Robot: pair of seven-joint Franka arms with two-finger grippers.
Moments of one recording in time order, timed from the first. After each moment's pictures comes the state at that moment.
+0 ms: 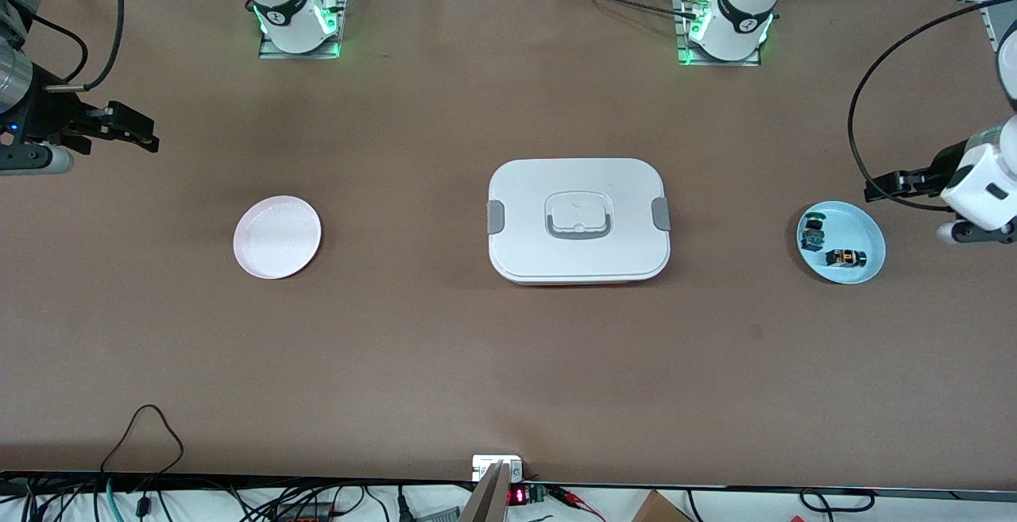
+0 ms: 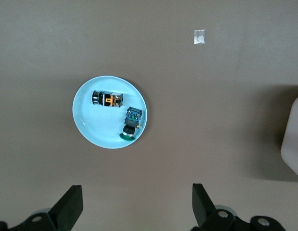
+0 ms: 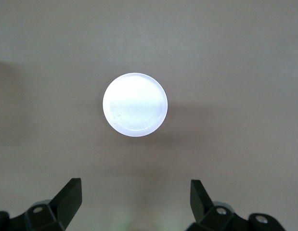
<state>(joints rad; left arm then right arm) 0.08 0.20 0.03 -1.66 0.05 1.67 0.01 0.13 0.02 -0.13 -1.63 -0.01 1.57 -0.04</state>
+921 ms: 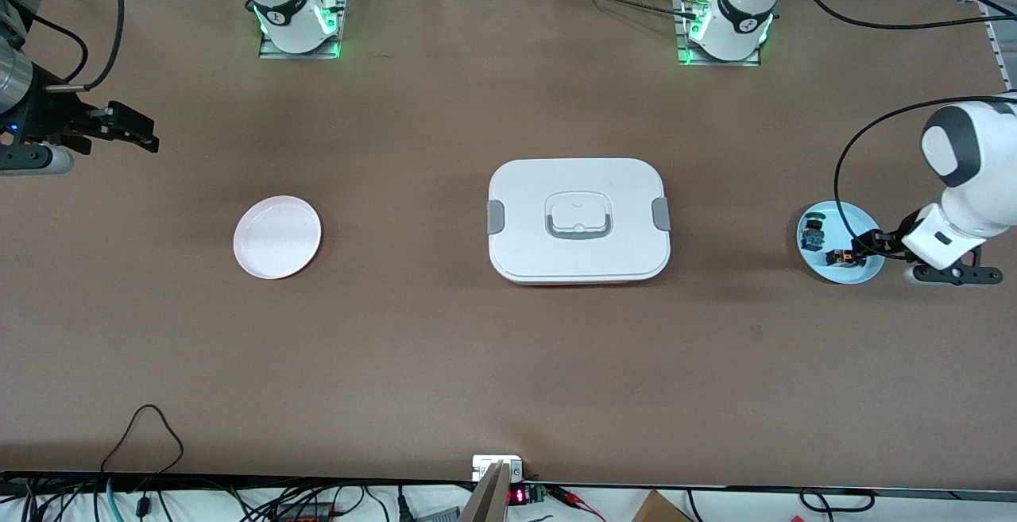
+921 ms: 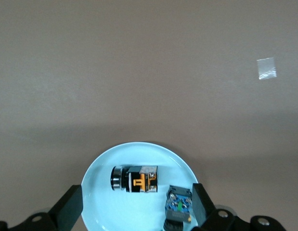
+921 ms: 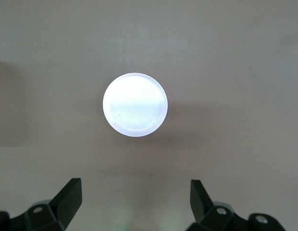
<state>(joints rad) 0.22 0.33 0.03 -2.02 0.05 2.44 0.24 0.13 0.02 -0.13 -1.63 -0.01 1.57 -0.04</state>
